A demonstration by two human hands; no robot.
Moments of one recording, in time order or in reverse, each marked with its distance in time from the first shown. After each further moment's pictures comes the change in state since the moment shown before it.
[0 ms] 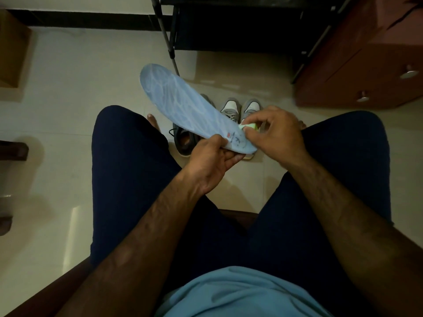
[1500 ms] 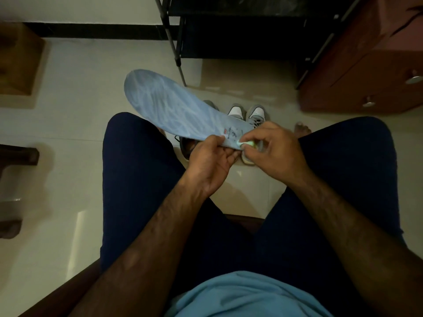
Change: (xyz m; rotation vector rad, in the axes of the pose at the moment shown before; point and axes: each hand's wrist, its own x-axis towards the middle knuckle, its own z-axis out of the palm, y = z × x) left_hand -0.002 0.006 -0.003 -0.194 -0.083 0.094; right_hand -0.023 -0.010 0.004 0.033 -0.076 -0.113
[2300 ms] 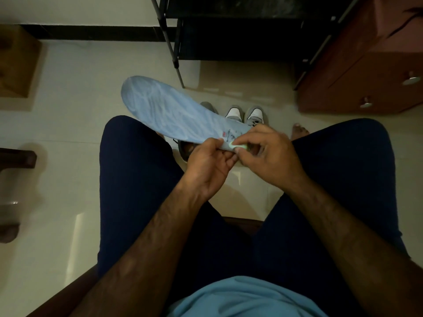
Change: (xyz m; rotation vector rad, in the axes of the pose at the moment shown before) left_hand 0.003 -0.001 -0.002 -0.009 -0.031 -0.018; right_hand -0.002 -0.006 0.005 0.018 0.025 -0.068
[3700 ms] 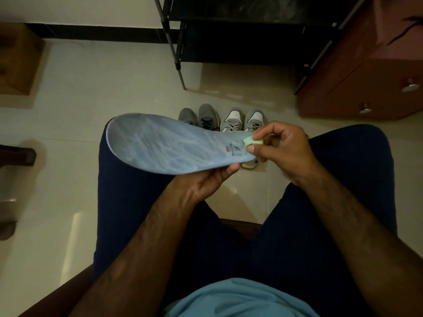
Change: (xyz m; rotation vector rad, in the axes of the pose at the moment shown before) left_hand -0.012 0.009 -0.006 0.000 -0.153 -0.177; right_hand 0.007 0.012 -0.022 0.639 -0.032 0.334
